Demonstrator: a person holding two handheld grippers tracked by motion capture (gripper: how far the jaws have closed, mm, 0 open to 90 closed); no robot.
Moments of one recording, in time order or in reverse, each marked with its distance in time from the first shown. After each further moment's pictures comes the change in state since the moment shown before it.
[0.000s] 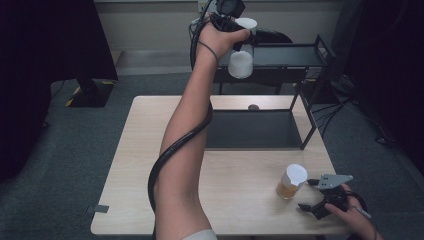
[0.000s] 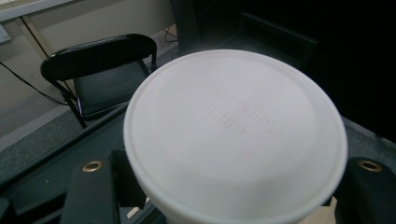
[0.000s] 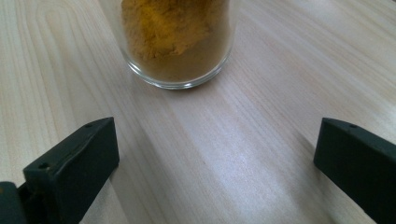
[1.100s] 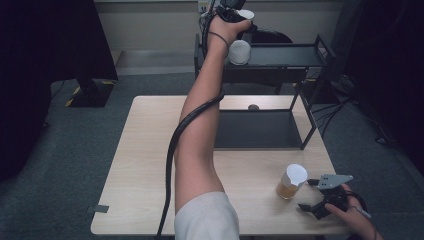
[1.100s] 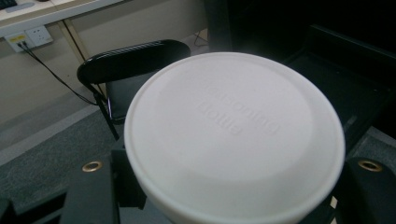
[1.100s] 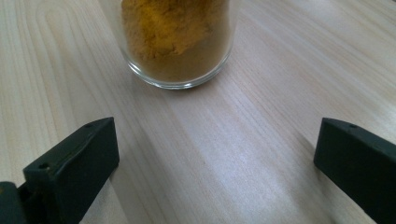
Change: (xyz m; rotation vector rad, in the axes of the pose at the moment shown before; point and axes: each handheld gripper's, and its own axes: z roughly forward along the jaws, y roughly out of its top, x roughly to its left) left arm 0.025 0.011 0.057 -0.022 0.116 -0.035; right arm 0.000 0.000 0.000 0.001 0.000 0.001
